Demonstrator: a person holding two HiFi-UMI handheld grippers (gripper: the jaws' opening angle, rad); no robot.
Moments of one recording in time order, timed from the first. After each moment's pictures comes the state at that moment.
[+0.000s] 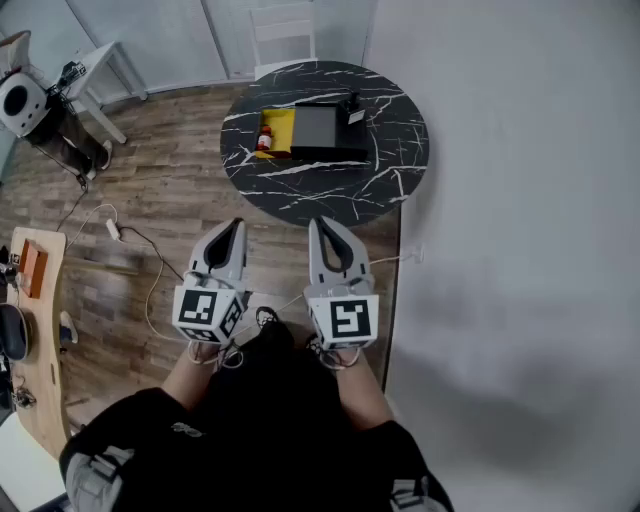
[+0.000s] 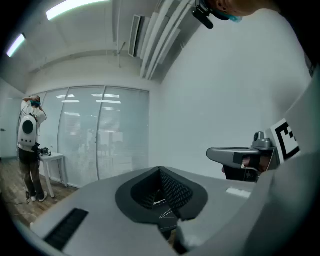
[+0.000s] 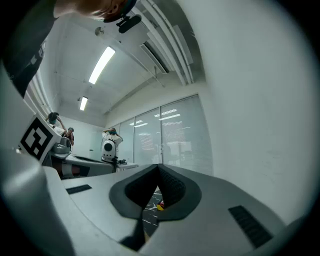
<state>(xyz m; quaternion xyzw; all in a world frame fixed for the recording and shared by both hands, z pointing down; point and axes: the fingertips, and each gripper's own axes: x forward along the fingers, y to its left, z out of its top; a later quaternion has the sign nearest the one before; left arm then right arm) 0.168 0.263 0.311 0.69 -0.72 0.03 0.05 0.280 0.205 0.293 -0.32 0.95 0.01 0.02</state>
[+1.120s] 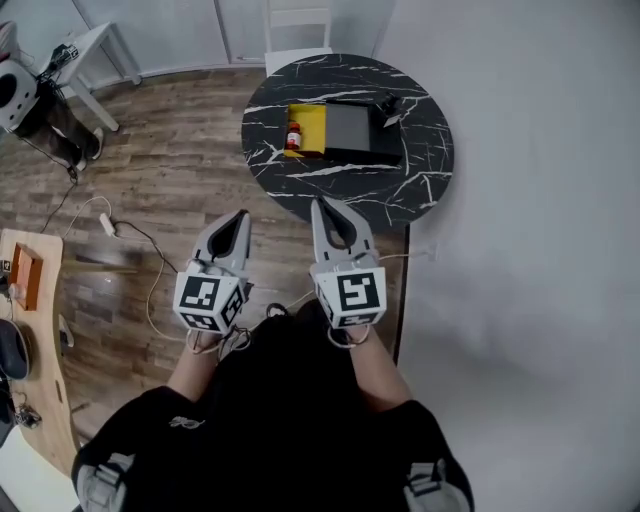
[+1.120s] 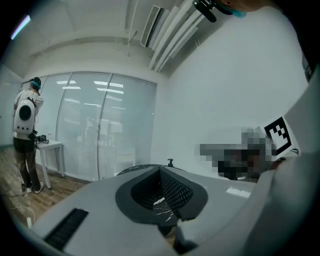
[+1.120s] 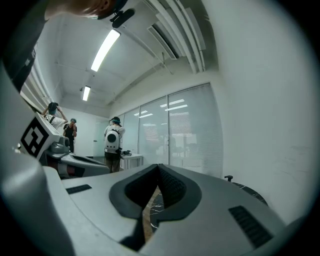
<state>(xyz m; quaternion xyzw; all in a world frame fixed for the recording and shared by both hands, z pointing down) 0.021 0.253 0.347 0.71 -0.70 0.02 0.10 0.121 0.186 0.318 -0.30 0.95 0.01 -0.04</state>
